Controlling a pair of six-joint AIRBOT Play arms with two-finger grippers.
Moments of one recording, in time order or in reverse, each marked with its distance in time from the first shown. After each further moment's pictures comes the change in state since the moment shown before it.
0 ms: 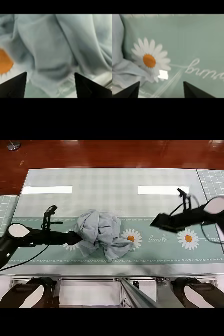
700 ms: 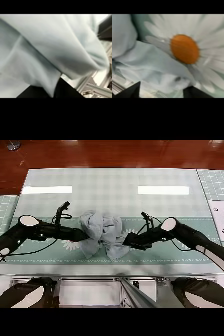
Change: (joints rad) left arm -0.058 -0.182 0.101 -0.200 -0.110 0.254; right arm 0.398 -0.238 -0.108 0.280 -0.282 0.010
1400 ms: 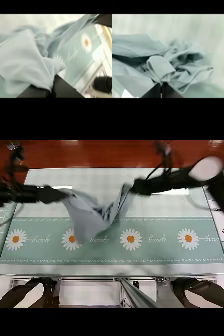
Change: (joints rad) left arm 0.241 0.093 0.593 -0.021 -0.242 -0.180; right arm -0.138 0.063 0.802 -0.243 0.206 -0.001
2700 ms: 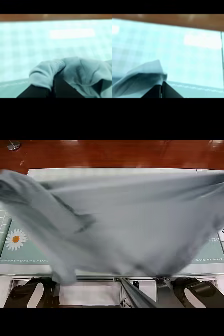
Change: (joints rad) left arm 0.015 0.431 0.077 0.504 0.047 -0.387; right arm -0.080 0.459 0.165 -0.705 0.406 0.112
